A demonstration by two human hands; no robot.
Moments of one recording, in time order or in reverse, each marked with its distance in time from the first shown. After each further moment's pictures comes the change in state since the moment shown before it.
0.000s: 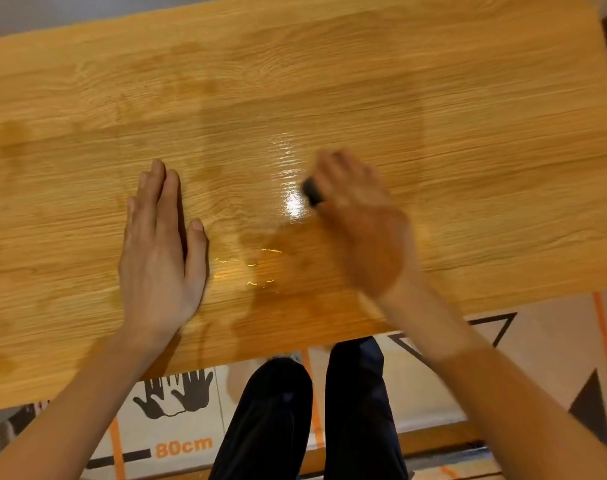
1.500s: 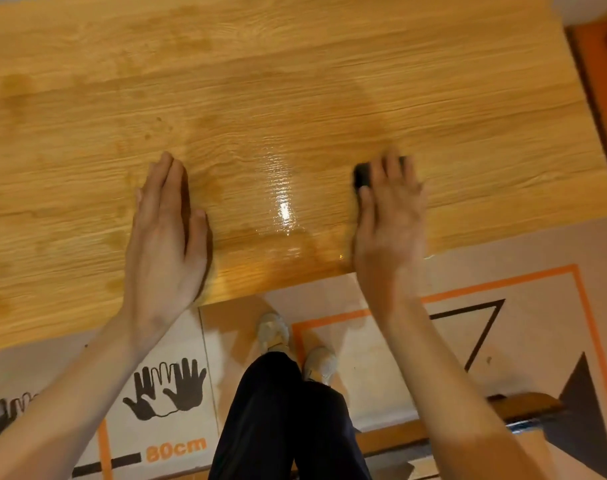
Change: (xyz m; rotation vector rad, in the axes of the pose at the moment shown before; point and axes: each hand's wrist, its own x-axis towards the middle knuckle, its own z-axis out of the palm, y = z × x) left_hand -0.048 0.007 -0.015 -0.153 -0.071 -0.029; right_hand -0.072 -0.026 0.011 0.117 0.374 0.479
